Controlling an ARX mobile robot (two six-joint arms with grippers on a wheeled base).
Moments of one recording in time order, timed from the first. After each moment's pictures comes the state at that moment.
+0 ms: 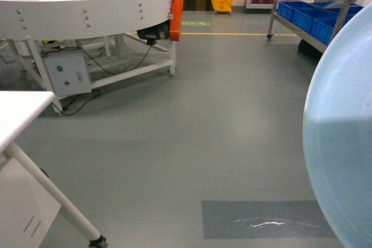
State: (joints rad) left arm 0.00 0.01 0.01 0.00 0.00 -0.01; right arm -0.18 0.53 0.20 0.26 -0.50 -0.09
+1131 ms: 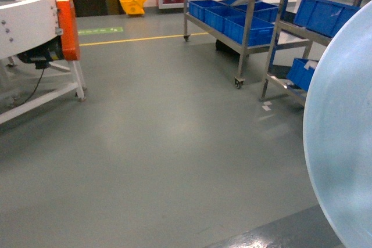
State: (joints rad) left arm 0.00 0.01 0.01 0.00 0.00 -0.01; right arm -0.18 0.53 0.20 0.26 -0.50 -0.09
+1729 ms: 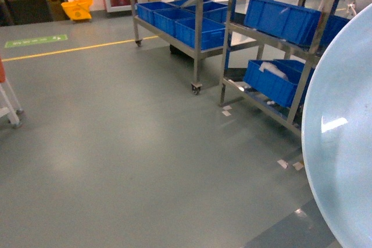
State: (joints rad) left arm 0.00 0.01 0.01 -0.01 0.00 -0.01; right arm -0.18 0.53 0.20 0.26 -0.50 -0.09
